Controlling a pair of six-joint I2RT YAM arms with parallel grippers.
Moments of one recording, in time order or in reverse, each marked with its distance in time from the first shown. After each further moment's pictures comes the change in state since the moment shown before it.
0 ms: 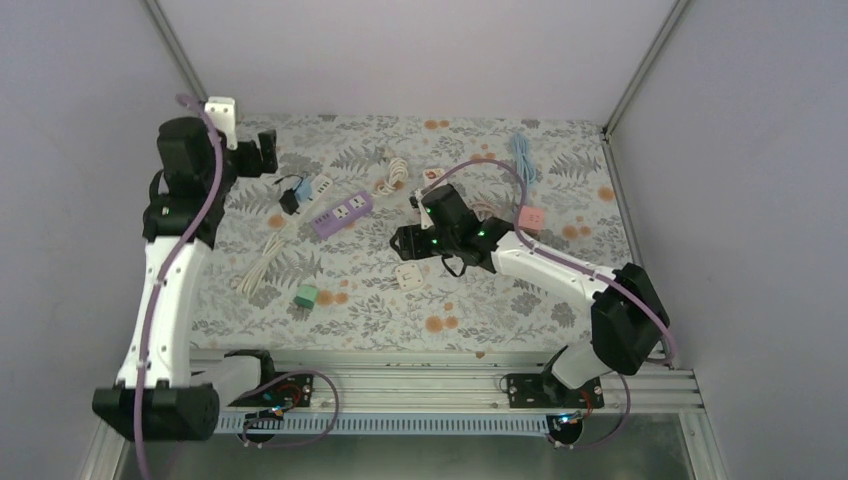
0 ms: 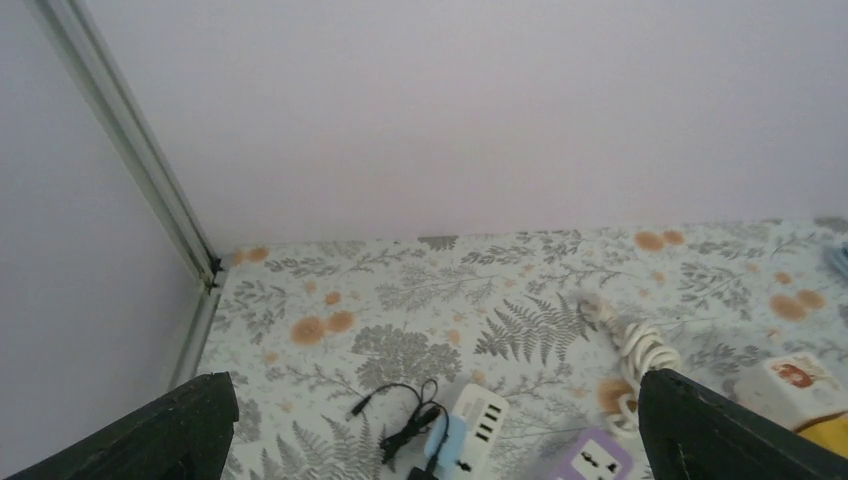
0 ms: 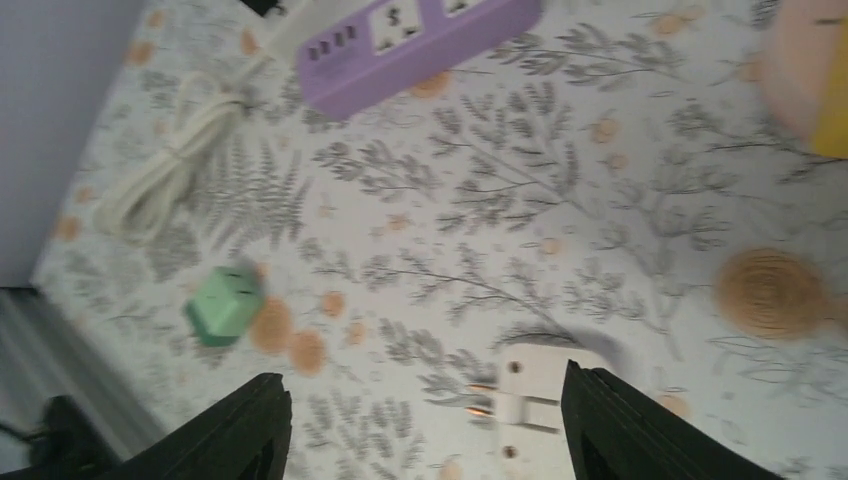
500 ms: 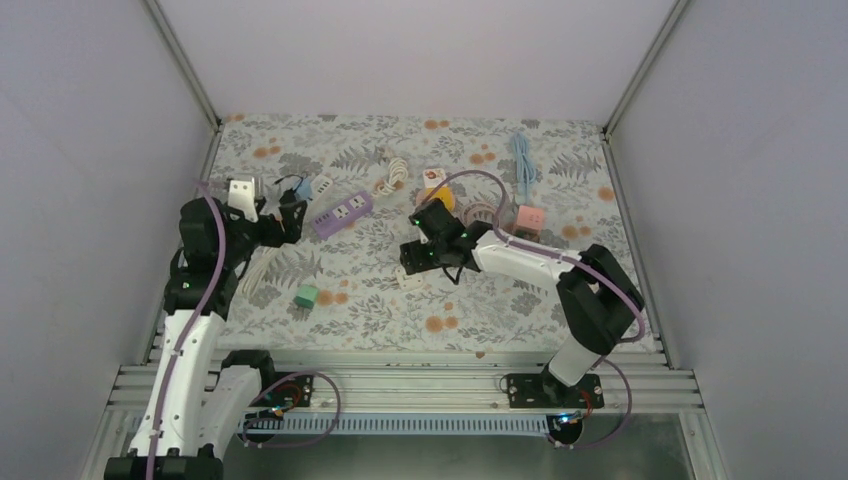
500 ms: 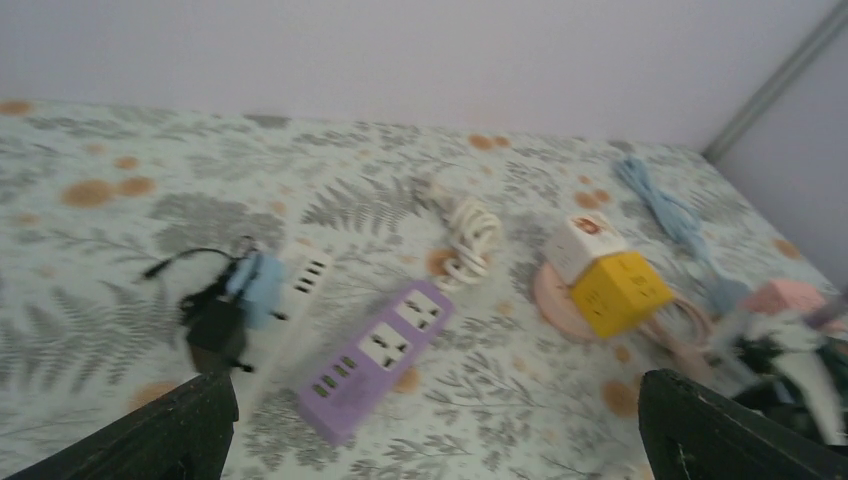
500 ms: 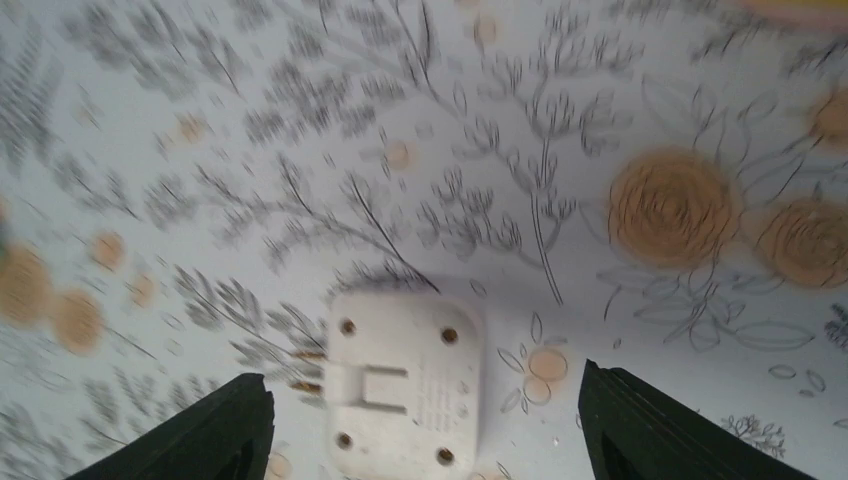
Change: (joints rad) left arm 0.000 -0.422 -0.548 0.108 0.246 -0.177; right arm 0.011 0.138 -0.011 -0.076 0.166 -0.082
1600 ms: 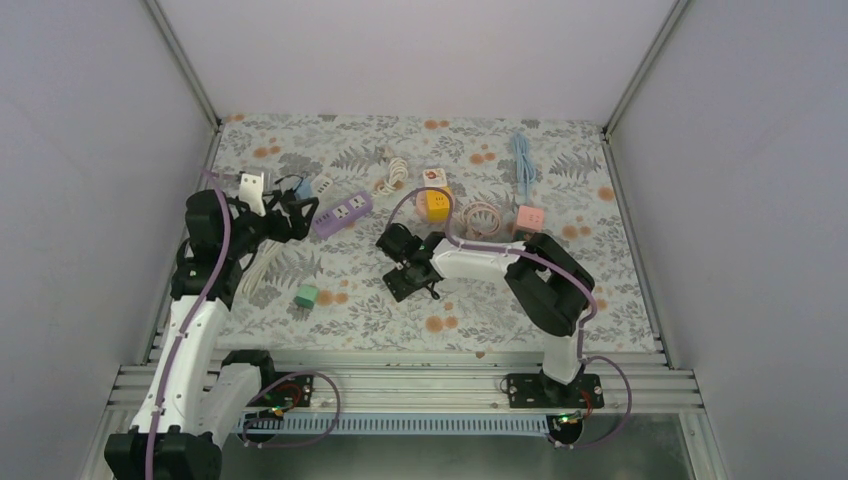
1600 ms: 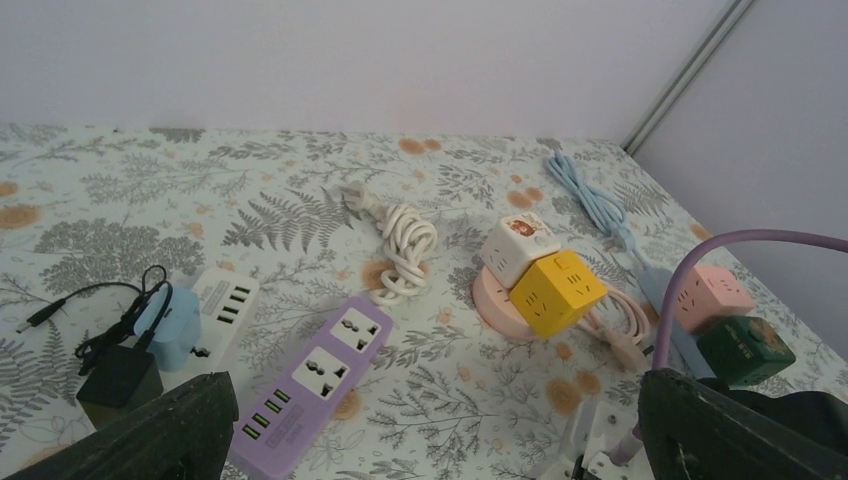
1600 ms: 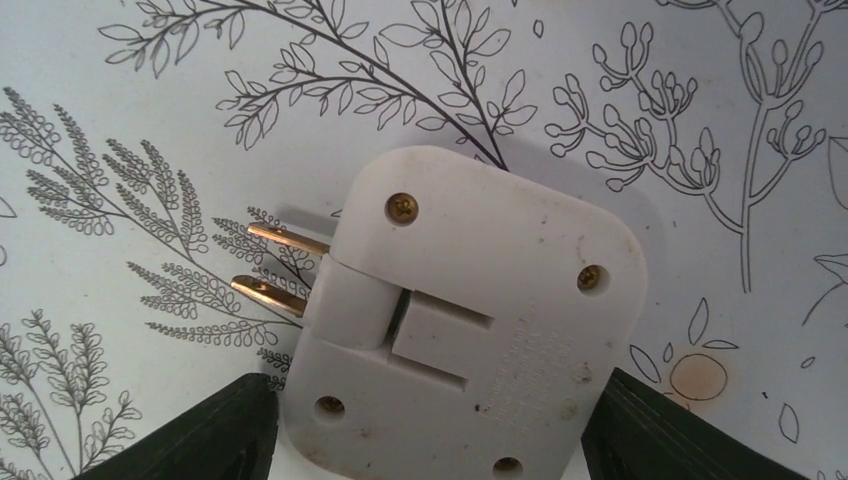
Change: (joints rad) left arm 0.000 0.072 -0.043 0.134 0.196 -0.013; right arm 0.148 0.258 0.127 -0.146 0.102 -0.138
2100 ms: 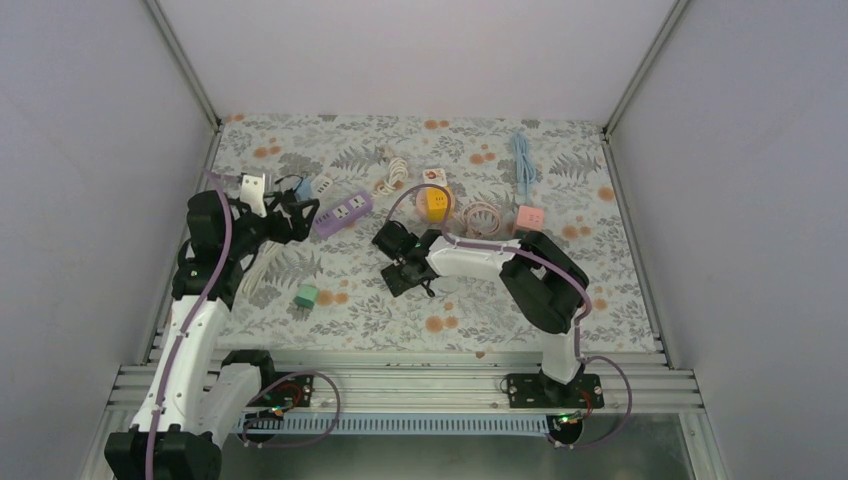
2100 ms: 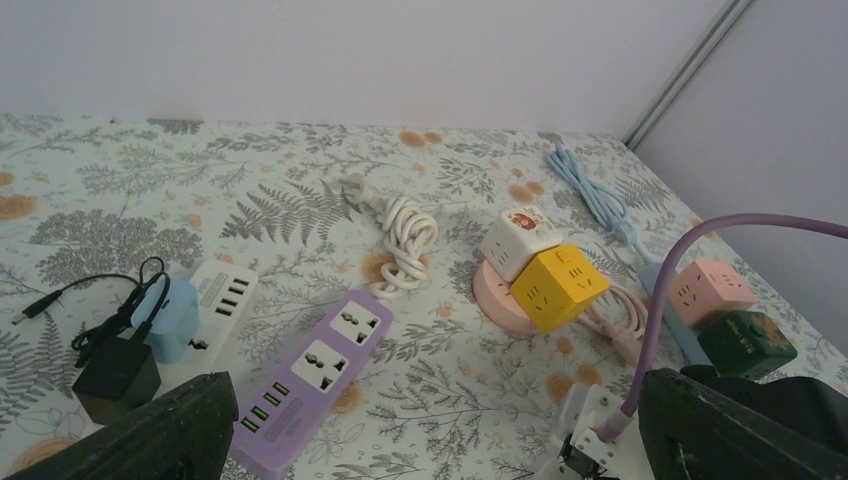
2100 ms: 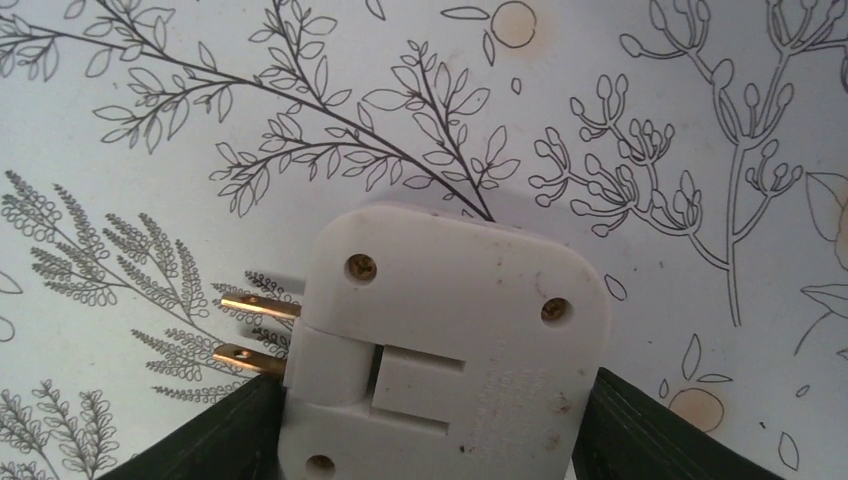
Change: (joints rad) left arm -0.002 0.003 -0.010 0.001 0.003 0.003; right arm 0.001 0.034 0.043 -0.004 0.030 0.048
